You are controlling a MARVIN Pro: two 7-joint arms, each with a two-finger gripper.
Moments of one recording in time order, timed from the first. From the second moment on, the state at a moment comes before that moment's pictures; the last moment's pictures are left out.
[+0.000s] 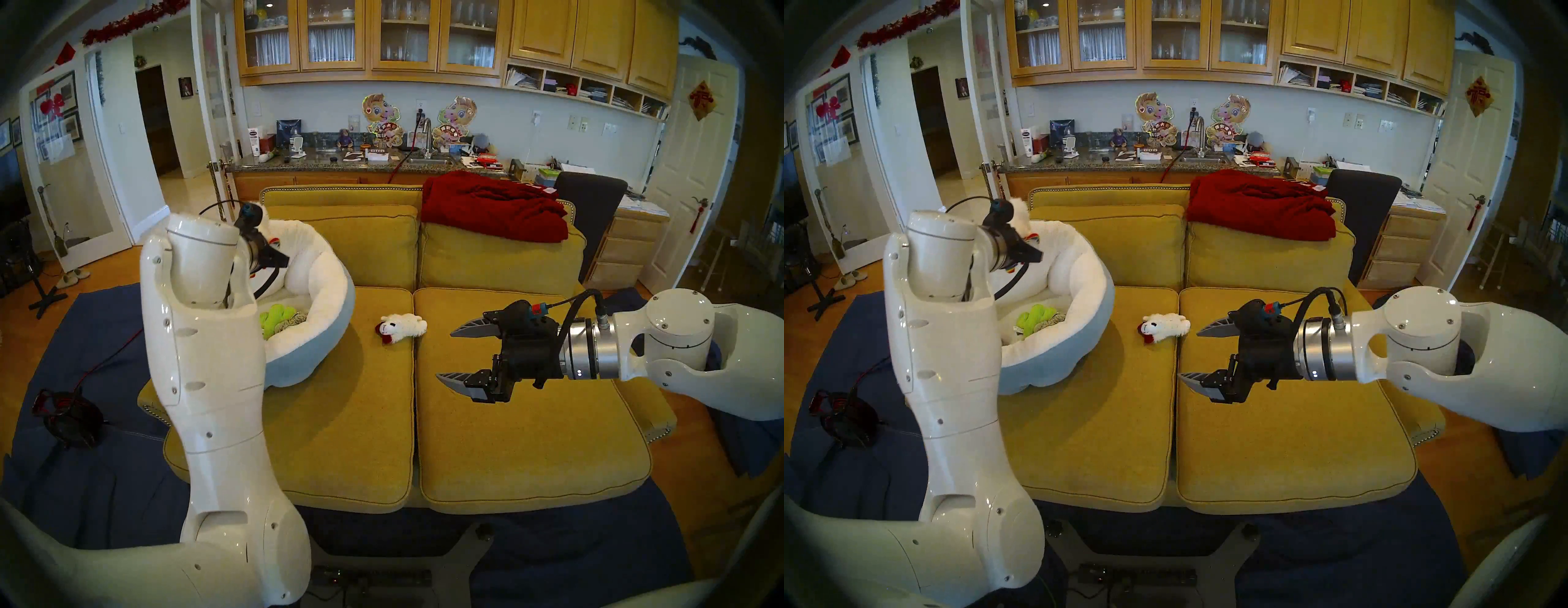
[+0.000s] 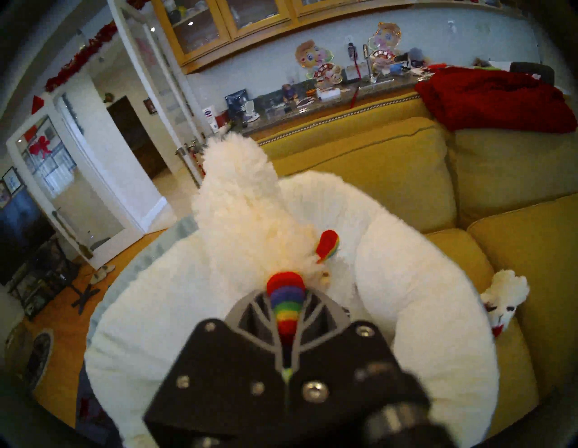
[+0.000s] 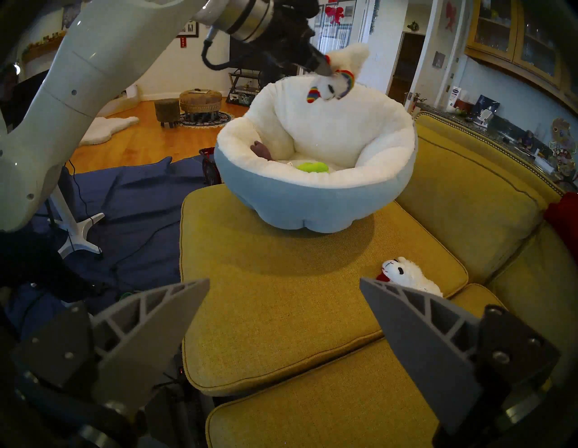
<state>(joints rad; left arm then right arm) 1.20 -1.71 -1.77 -2.00 1.09 0.96 -0.87 0.46 -0.10 -0.81 -2.17 1.11 0.09 0.40</state>
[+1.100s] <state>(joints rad) 1.47 -1.44 -1.78 -2.01 0.81 0.96 -0.87 0.47 -0.10 -0.81 -2.17 1.11 0.09 0.40</state>
